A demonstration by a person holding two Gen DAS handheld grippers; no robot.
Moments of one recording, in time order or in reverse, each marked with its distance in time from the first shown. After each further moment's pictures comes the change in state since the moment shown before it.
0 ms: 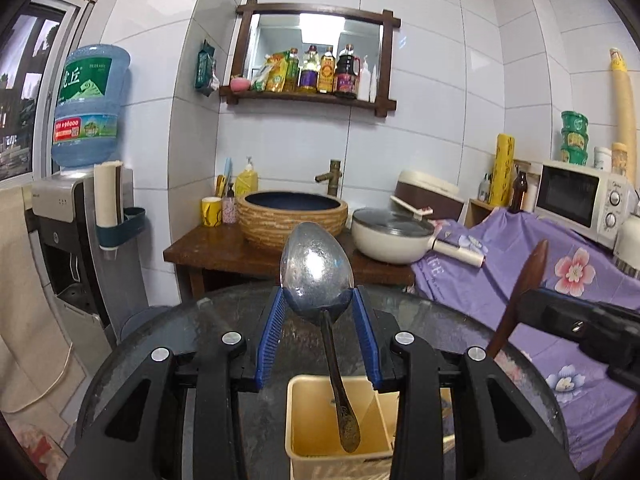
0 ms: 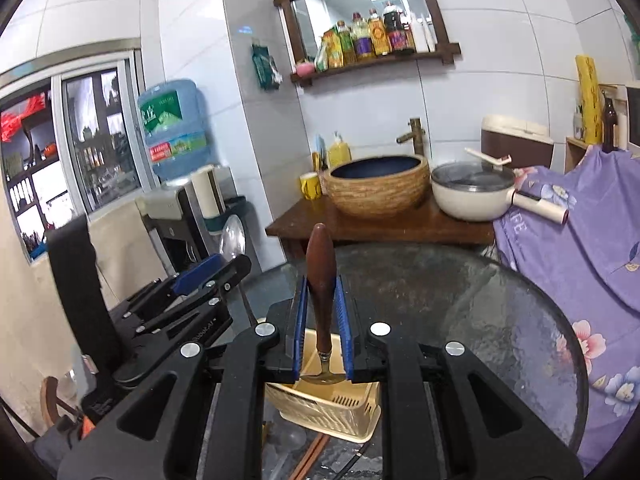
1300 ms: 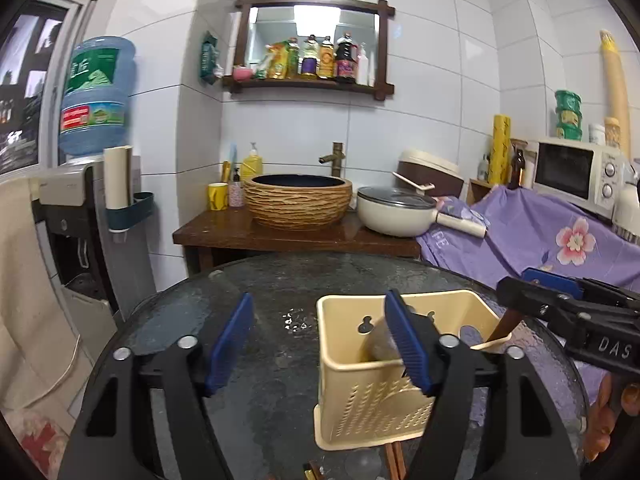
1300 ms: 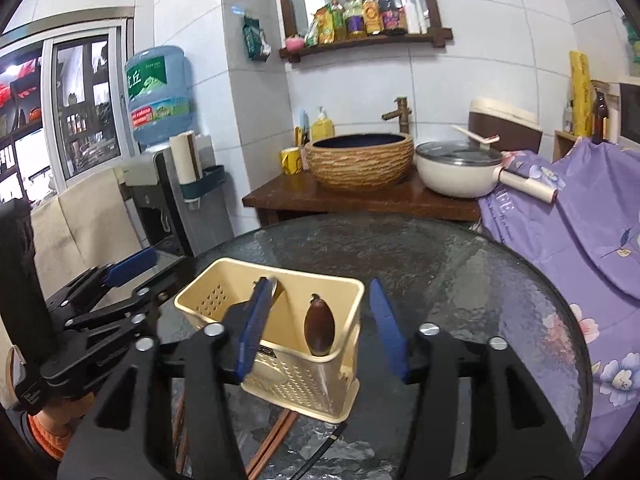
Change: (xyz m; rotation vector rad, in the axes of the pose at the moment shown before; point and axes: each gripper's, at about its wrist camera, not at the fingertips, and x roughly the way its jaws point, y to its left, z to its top) left arm -0.029 0.025 -0.050 0.022 0.010 0.012; right arm 0.020 -0.007 -0.064 -0.048 0.015 -0.092
